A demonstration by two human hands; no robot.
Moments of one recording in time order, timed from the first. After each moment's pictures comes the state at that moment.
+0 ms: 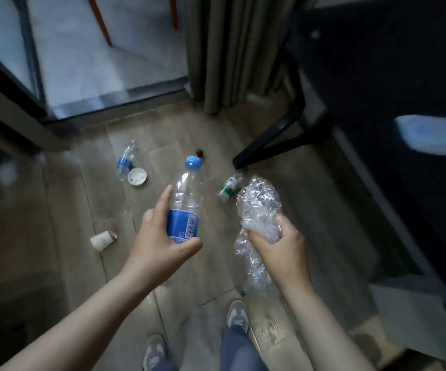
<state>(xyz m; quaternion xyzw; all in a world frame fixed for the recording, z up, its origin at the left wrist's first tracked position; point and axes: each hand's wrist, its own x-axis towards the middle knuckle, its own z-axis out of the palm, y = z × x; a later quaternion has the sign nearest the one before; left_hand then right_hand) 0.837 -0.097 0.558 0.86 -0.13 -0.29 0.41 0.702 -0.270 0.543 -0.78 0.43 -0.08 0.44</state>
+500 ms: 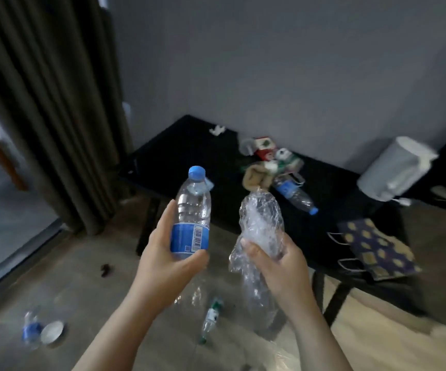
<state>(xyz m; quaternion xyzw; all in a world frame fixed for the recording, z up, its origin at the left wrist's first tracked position) 0.699 -0.121 0.896 0.65 -0.46 -0.36 0.48 0.506 -0.158 0.896 -0.59 0.52 -0.42 0.44</state>
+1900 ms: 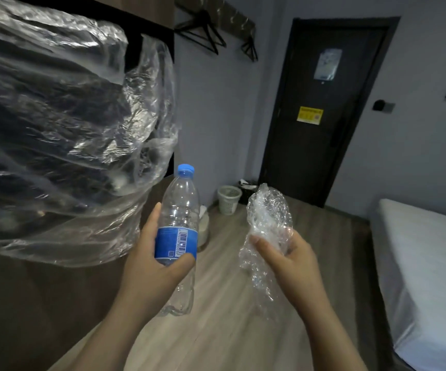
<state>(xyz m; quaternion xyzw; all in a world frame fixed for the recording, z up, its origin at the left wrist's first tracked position) -0.143 -0.037 1.005 0.14 -0.78 -0.55 0.27 -0.228 0.168 1.017 -0.15 0.76 -0.63 -0.06</state>
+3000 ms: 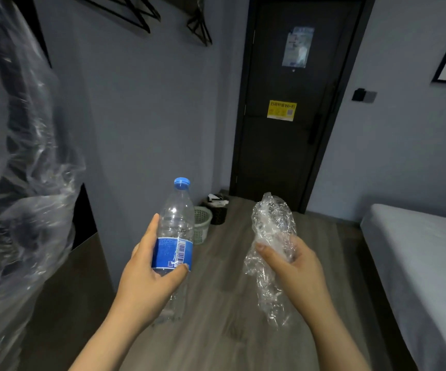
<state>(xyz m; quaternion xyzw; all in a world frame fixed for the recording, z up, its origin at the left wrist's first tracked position) -0.714 -0.125 0.997 0.07 -0.82 -0.54 0.20 -0.758 0.113 1.011 -0.04 0.76 -0.64 -0.09</state>
